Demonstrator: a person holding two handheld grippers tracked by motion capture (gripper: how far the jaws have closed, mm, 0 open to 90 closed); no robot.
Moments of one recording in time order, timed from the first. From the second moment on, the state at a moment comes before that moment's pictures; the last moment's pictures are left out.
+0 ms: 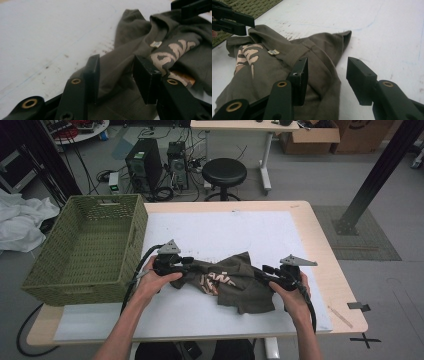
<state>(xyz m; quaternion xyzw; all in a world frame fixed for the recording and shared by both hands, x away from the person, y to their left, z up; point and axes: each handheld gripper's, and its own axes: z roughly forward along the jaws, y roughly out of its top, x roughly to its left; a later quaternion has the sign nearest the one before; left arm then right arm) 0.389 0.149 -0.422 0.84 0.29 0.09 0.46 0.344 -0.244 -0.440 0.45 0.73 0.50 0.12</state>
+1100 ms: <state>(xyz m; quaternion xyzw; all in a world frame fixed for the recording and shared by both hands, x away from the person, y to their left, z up) 0.425 0.156 -0.422 0.75 0.38 0.11 0.52 0.355 -0.243 -0.442 0.46 0.73 0.49 0.11</state>
